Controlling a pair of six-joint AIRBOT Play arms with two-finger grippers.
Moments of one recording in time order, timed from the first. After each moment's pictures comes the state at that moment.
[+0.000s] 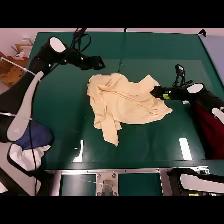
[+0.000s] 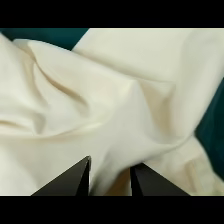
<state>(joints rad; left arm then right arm) -0.23 -1.81 1.85 0.89 -1.05 -1.30 -0.10 -1.40 0.93 -0.82 0.63 1.17</state>
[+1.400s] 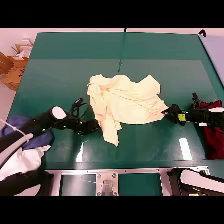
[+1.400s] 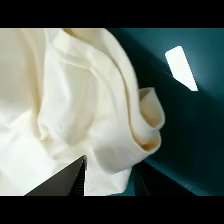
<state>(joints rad) -0.44 -1.26 0.63 0.71 -0.77 -1.49 -0.46 -1.32 0.63 -0.71 0.93 1.15</state>
